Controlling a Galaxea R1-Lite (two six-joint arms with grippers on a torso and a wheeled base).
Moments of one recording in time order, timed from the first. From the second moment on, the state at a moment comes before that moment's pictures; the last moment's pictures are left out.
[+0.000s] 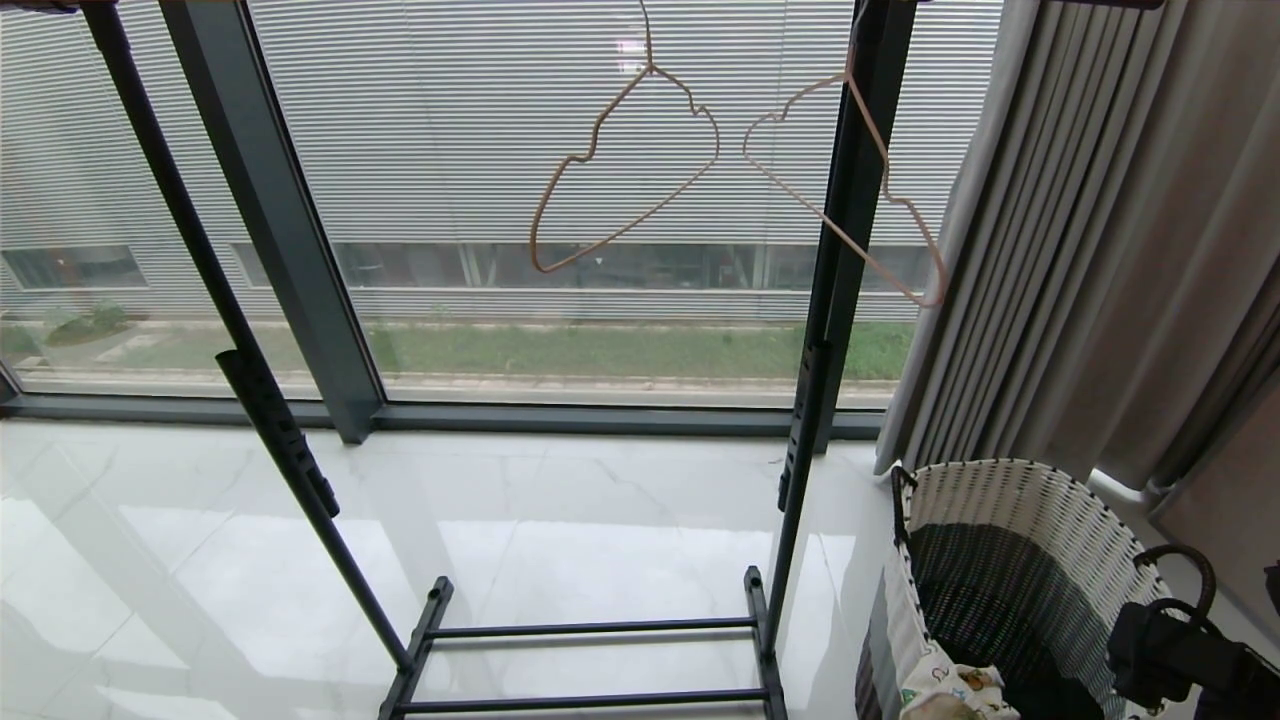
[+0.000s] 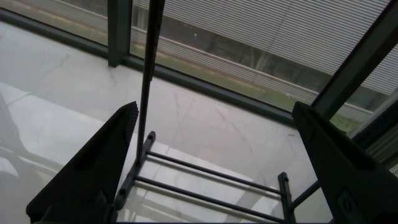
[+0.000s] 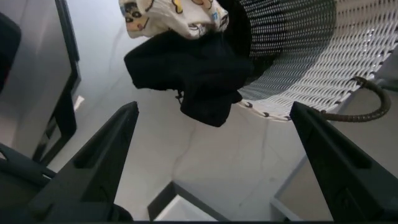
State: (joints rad) left arm 0.00 0.00 0.00 0.00 0.16 -0.21; right arm 0.18 1.31 -0.29 -0.04 -0.01 -0.68
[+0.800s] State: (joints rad) left arm 0.00 0.00 0.00 0.00 0.16 -0.21; right arm 0.11 1.72 -0.29 -0.34 -0.07 -0.77
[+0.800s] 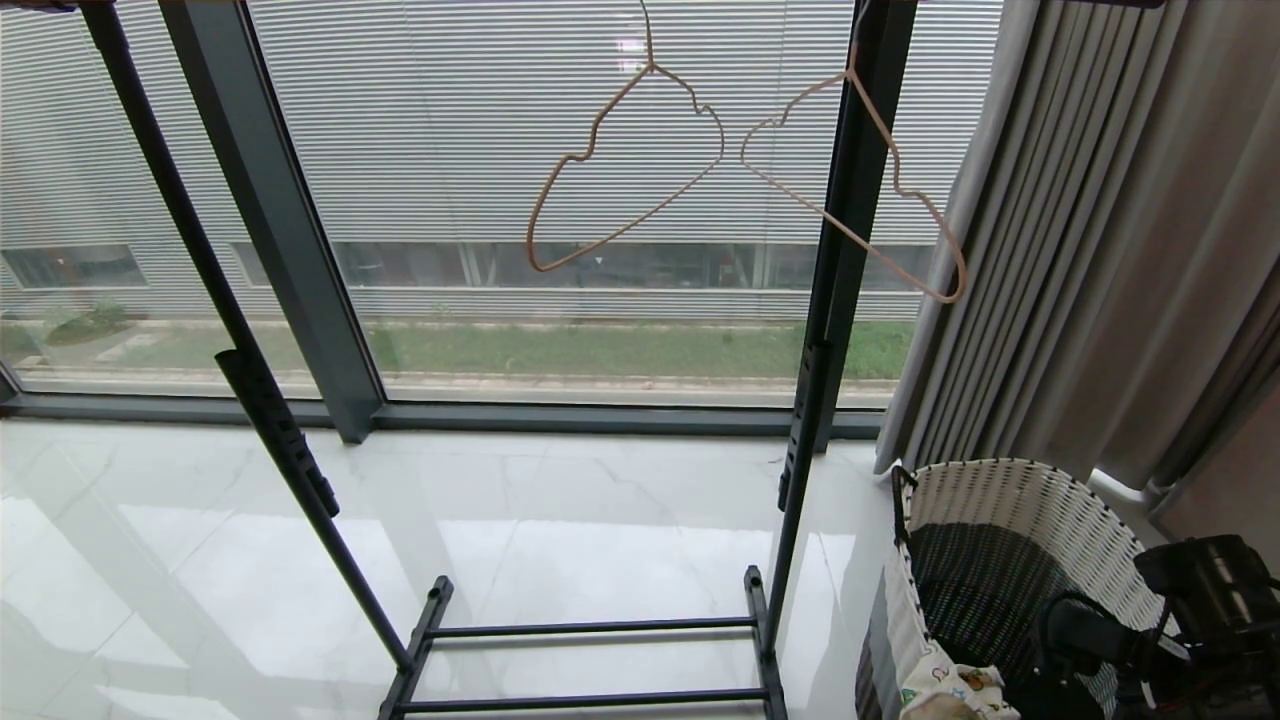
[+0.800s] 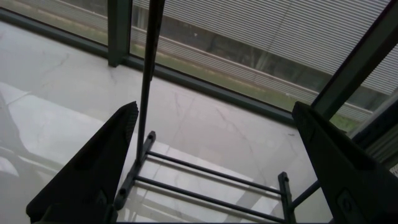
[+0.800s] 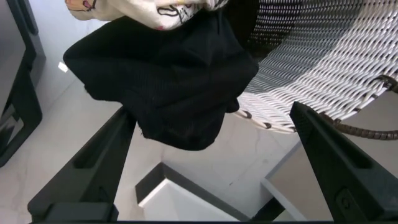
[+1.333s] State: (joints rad) left arm 0.00 0.00 0.00 0.00 0.16 -0.21; right arm 0.10 1.82 -0.29 -0.48 -0.07 -0.78
